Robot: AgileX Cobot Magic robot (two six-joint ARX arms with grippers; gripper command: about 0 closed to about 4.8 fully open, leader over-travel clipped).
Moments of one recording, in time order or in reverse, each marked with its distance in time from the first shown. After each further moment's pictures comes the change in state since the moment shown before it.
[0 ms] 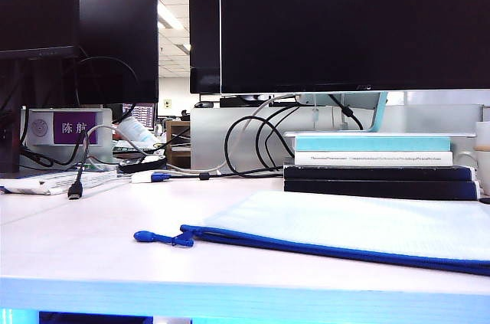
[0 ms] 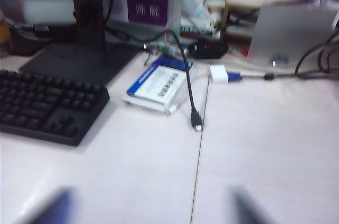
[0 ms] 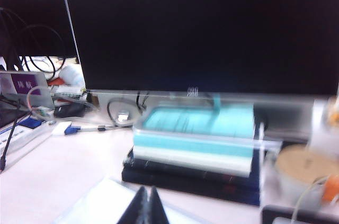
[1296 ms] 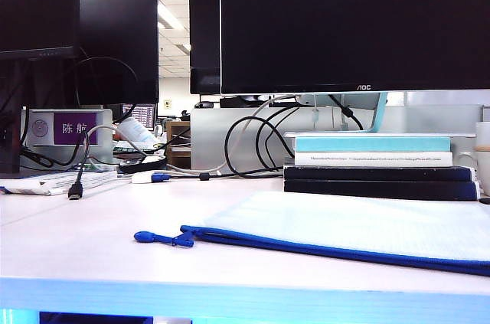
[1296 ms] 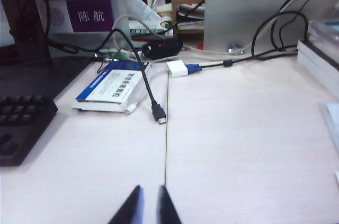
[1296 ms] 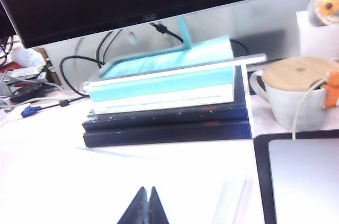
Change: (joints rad) left arm 0.005 -0.209 -0.377 0.280 0.174 0.143; right arm 0.001 -0.112 -0.564 0.406 0.109 0.140
